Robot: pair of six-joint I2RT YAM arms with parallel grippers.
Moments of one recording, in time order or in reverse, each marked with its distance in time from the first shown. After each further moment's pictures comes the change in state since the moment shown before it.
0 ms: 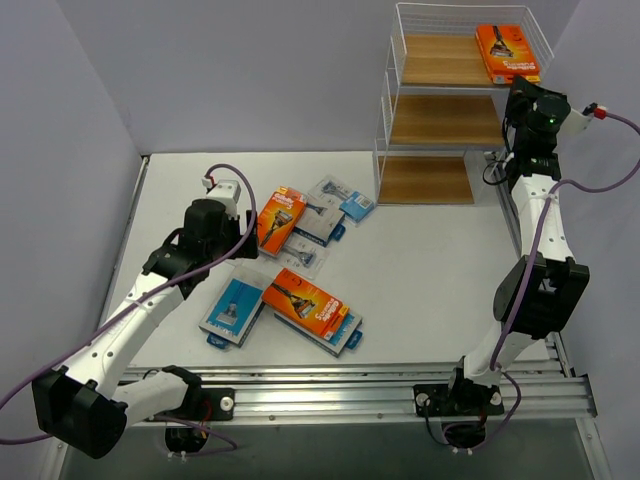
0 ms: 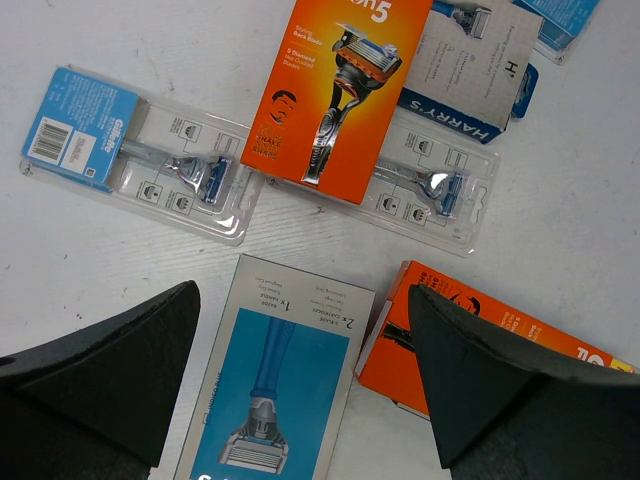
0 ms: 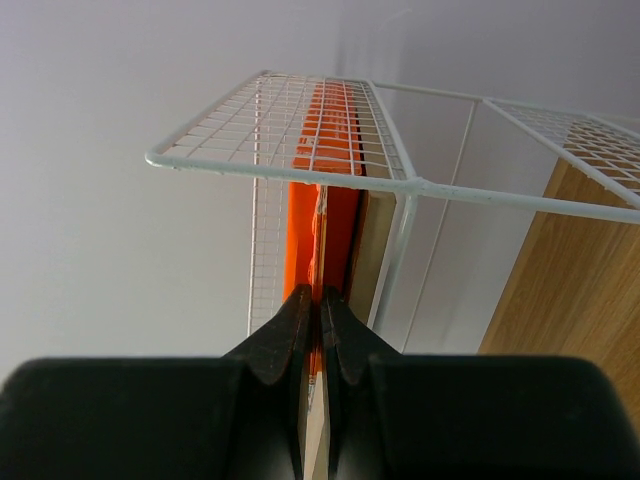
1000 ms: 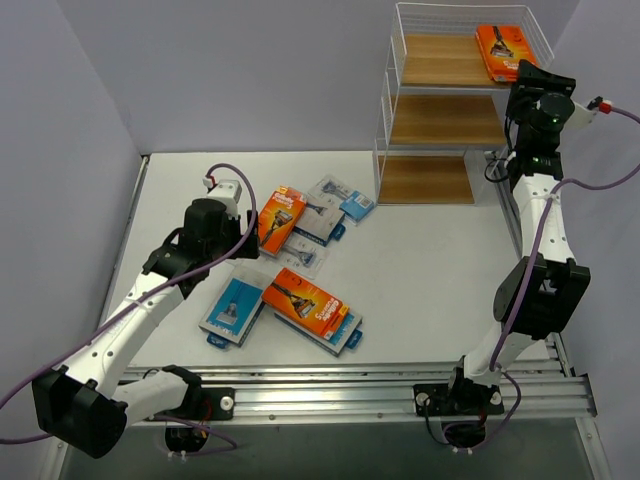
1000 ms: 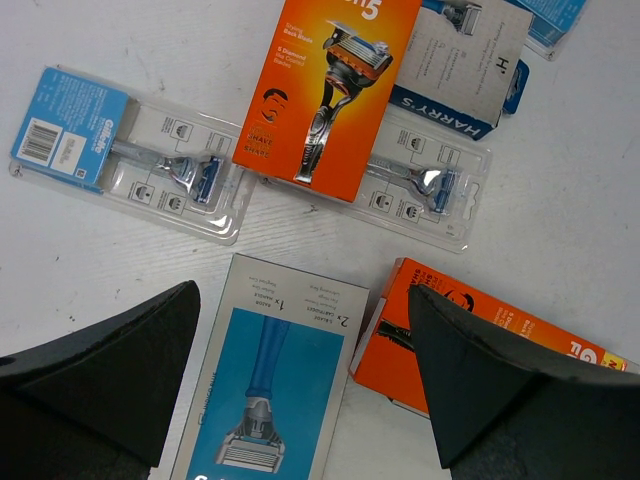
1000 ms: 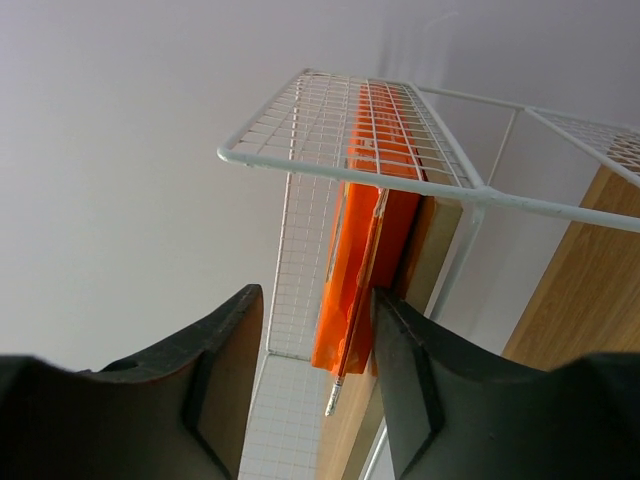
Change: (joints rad) left arm 0.000 0.000 0.000 0.000 0.016 0.000; right arm -0.004 -0.003 0.009 0.047 -0.018 -0.023
